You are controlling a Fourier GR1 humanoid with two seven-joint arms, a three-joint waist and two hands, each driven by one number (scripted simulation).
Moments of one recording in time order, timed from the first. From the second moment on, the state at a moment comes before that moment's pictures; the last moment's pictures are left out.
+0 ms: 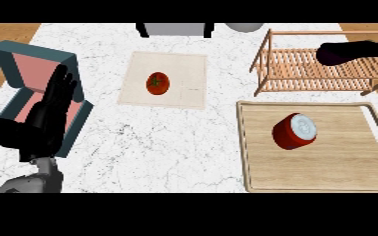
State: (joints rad) left arm -0.09 0.13 0.11 -1.67 -0.02 0.08 0.16; right arm -0.80 -0.46 -0.47 -0.76 0.47 -0.11 -0.08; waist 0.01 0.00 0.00
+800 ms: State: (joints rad) left arm -0.07 0.12 0.12 -1.69 -0.03 0.10 0.17; right arm -0.64 -0.68 -0.69 -0.94 0.22 0.01 0.10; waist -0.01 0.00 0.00
